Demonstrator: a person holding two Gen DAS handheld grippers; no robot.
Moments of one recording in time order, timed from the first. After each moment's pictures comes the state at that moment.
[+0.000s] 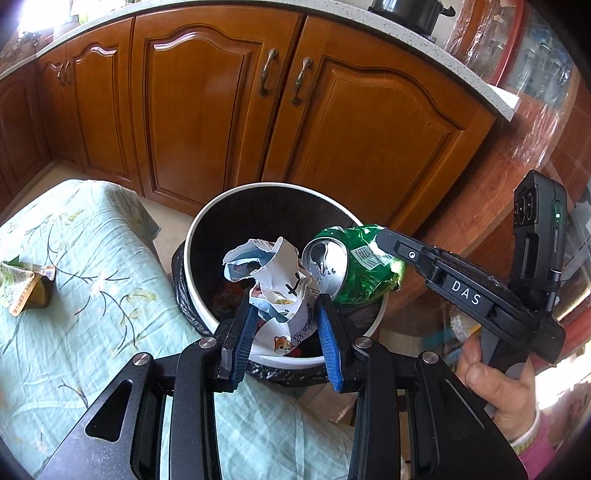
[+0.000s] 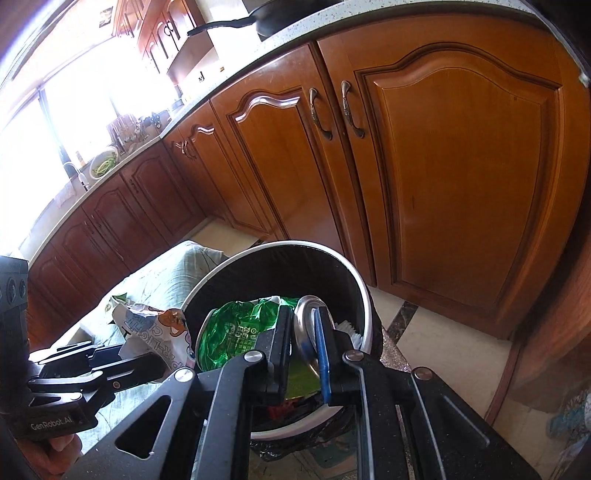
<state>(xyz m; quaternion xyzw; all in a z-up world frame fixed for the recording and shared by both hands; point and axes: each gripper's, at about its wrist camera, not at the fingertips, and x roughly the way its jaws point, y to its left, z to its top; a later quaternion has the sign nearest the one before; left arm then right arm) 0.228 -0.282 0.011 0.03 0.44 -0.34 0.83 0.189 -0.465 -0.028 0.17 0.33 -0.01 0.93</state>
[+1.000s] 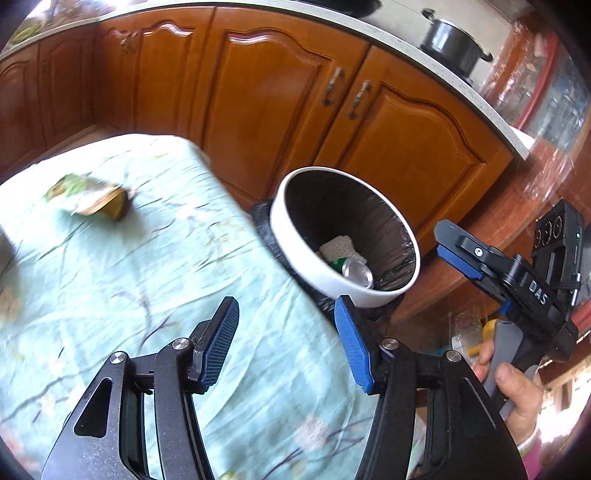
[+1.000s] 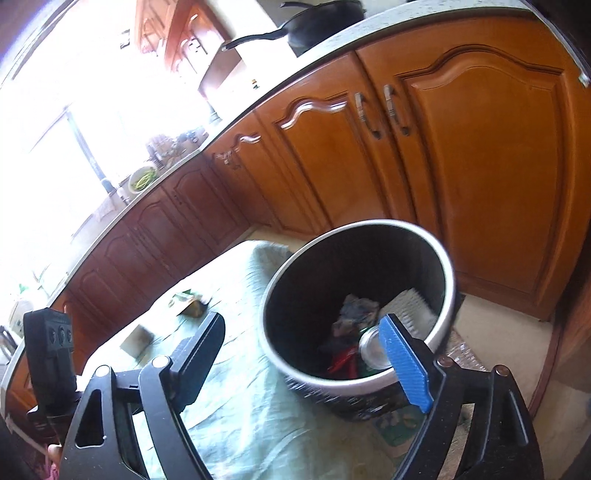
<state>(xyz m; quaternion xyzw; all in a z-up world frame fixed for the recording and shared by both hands) 0.191 -0.172 -0.004 -0.06 0.44 -0.27 0.85 0.147 -0.397 -0.017 0.21 0.30 0.07 0.93</state>
